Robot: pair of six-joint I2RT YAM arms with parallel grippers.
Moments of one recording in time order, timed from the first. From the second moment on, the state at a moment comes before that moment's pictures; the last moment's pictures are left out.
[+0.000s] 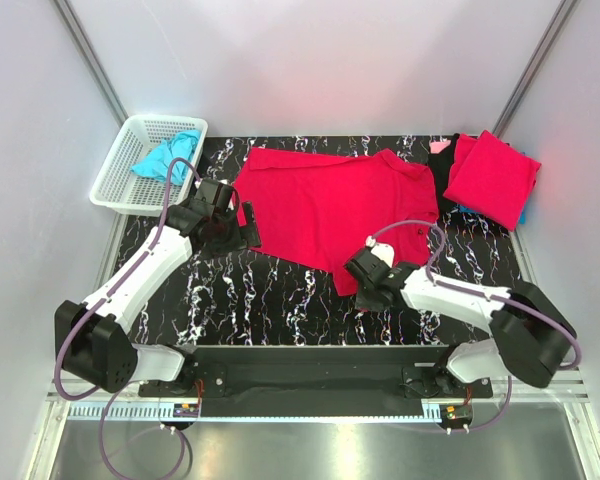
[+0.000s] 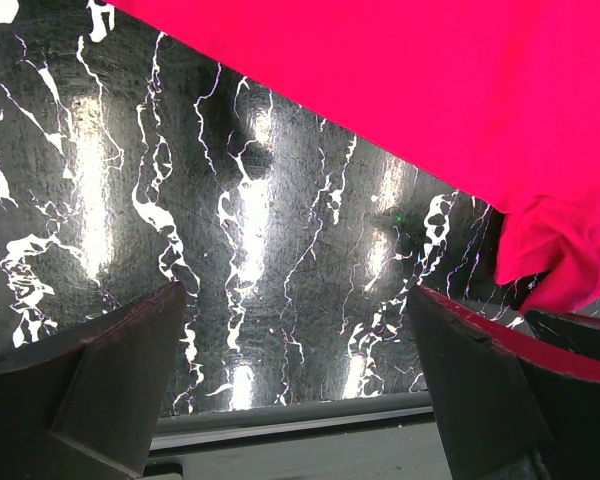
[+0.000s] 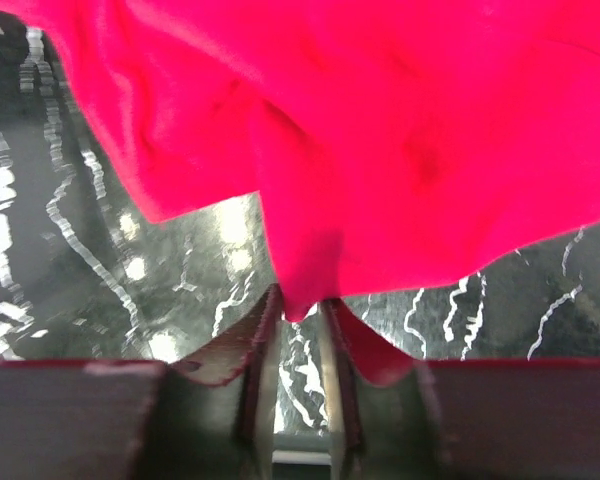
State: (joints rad) left arm -0.40 1.32 1.12 -0.82 -0.01 -0.60; right arm 0.82 1.39 0.71 -0.51 0.25 0.89
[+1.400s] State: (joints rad) left arm -0.40 1.31 1.12 -0.82 -0.02 -0.60; right arm 0.82 1.38 0.85 -0.82 0.42 1.00
